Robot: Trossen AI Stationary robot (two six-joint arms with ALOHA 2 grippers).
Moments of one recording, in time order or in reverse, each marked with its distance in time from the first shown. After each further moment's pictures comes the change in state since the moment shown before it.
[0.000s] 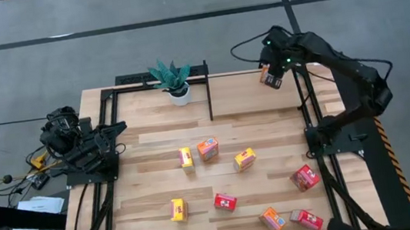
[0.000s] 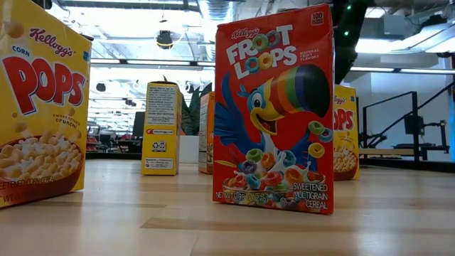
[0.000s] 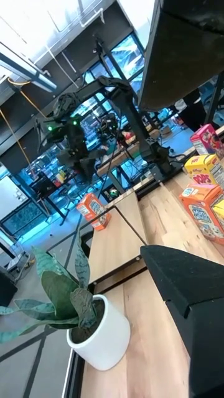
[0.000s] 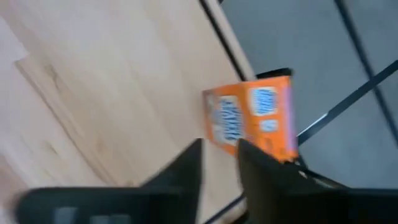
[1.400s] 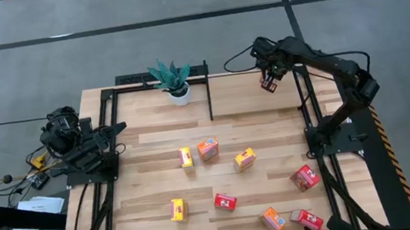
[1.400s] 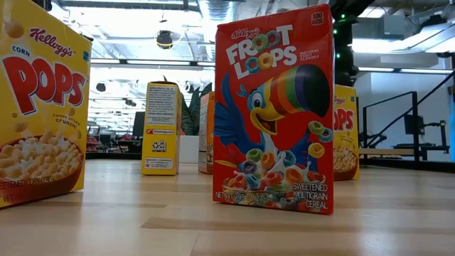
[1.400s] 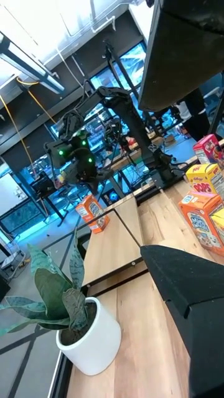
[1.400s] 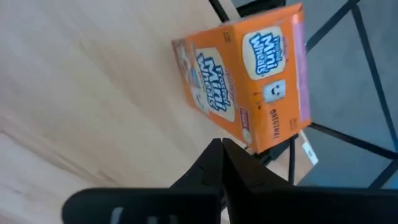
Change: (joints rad) left arm 0.000 0.000 0.000 -0.001 -0.001 -0.070; right arm 0.022 0.143 -0.037 -0.083 0.228 0.178
